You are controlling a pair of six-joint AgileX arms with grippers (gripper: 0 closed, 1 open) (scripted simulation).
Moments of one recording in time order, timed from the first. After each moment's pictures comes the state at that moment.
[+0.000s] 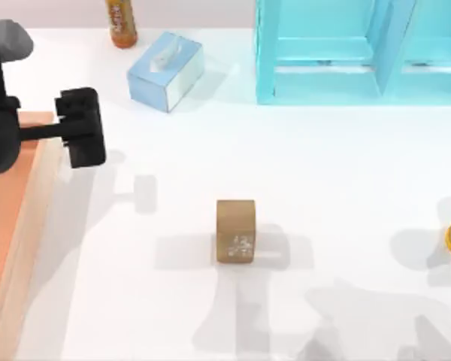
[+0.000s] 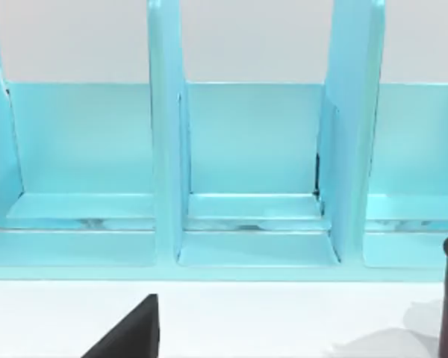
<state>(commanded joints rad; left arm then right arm) -0.36 1.06 0.96 -0.68 0.01 -0.36 0.00 0.00 0.00 0.00 0.00 0.00</state>
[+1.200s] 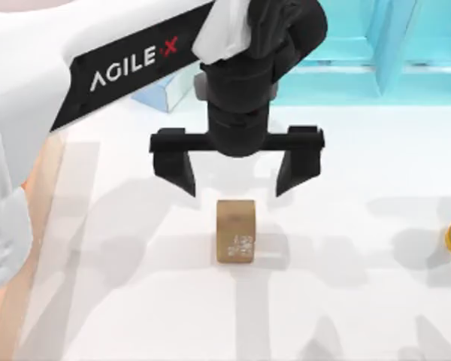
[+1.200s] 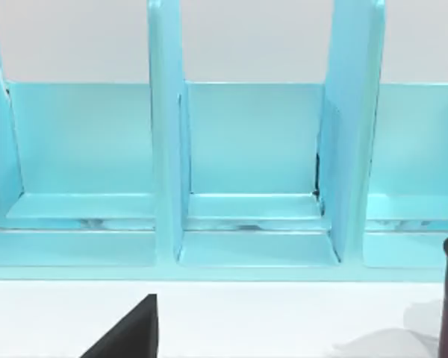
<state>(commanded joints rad) -0.75 2.16 1.96 -1.37 0.00 -0.72 0.00 0.00 0.00 0.00 0.00 0.00</state>
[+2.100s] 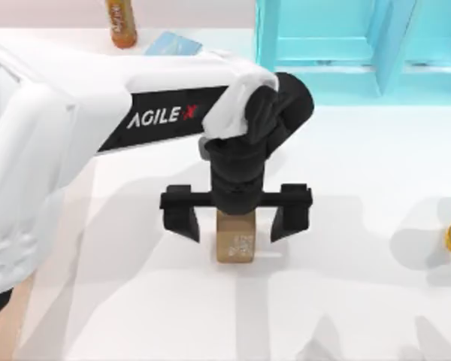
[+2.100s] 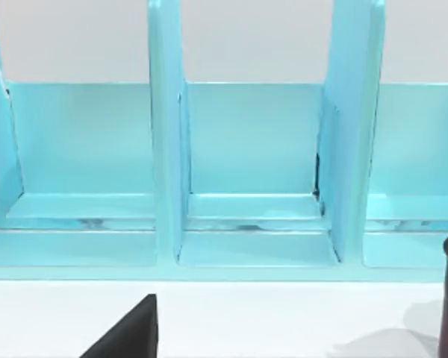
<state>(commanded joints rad) -0.75 2.22 1.65 -1.01 0.00 -0.72 0.00 0.00 0.00 0.00 0.00 0.00</state>
